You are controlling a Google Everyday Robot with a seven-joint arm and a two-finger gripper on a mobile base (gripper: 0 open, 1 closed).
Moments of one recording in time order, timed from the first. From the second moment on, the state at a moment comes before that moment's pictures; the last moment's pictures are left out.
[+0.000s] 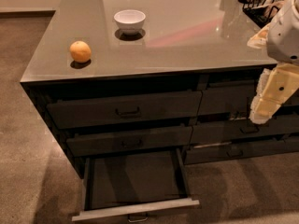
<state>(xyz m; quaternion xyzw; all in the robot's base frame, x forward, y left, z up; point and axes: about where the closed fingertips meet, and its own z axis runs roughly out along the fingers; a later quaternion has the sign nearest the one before) 0.438 -0.217 0.976 -0.60 0.78 -0.03 0.16</state>
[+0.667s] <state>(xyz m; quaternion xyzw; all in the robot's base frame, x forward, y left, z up) 0.450 -0.214 0.926 -0.61 0.78 -0.02 0.15</state>
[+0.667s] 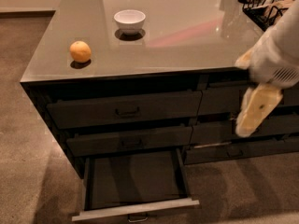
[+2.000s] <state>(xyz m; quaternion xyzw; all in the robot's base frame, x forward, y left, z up) 0.461 -0.165 0.655 -0.64 0.76 0.02 0.08</state>
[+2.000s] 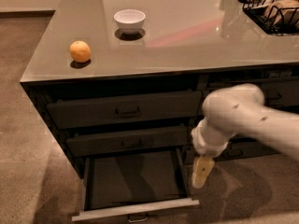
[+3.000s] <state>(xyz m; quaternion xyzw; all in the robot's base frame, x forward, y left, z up) 0.481 -0.150 0.558 -0.65 0.76 0.06 0.06</state>
